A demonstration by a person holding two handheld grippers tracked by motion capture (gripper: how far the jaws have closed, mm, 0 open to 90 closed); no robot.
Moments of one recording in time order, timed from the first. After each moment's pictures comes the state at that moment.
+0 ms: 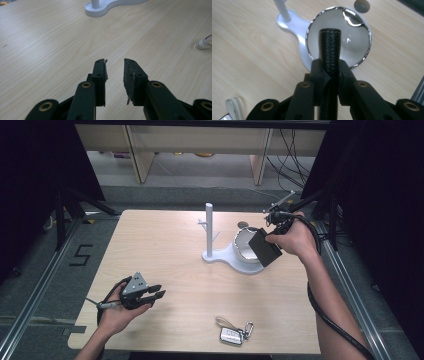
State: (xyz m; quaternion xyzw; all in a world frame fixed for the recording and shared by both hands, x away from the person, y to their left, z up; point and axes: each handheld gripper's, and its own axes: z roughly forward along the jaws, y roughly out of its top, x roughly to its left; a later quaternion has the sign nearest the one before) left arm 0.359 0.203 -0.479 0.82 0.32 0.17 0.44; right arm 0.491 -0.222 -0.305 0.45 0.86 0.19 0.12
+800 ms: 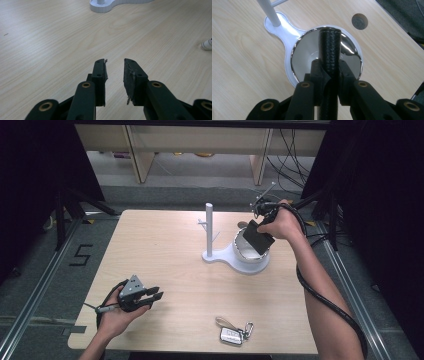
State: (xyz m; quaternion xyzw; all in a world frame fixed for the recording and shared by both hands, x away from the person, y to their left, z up) left arm 0.356 0.211 -0.489 0.81 0.34 0.17 0.44; right arm 0.542 -0.200 -0.318 0.38 0.90 0.16 0.14
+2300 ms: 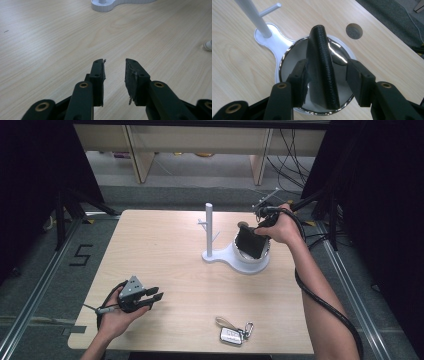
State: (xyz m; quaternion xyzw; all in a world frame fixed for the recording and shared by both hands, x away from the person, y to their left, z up) left arm 0.356 0.211 -0.494 0.80 0.35 0.17 0.46; right arm 0.548 -0.212 -0.340 0.39 0.88 0.21 0.16
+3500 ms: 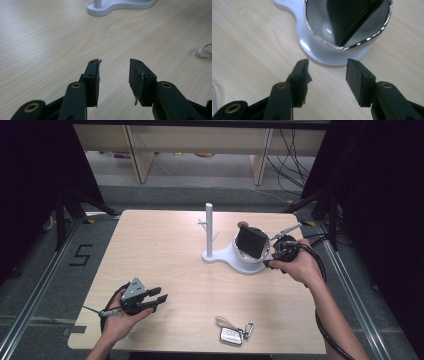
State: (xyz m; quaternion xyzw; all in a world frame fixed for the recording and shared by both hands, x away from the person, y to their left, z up) left arm 0.351 0.201 -0.497 0.79 0.35 0.17 0.47; right arm 0.452 -0.253 -0.381 0.43 0.86 0.23 0.12
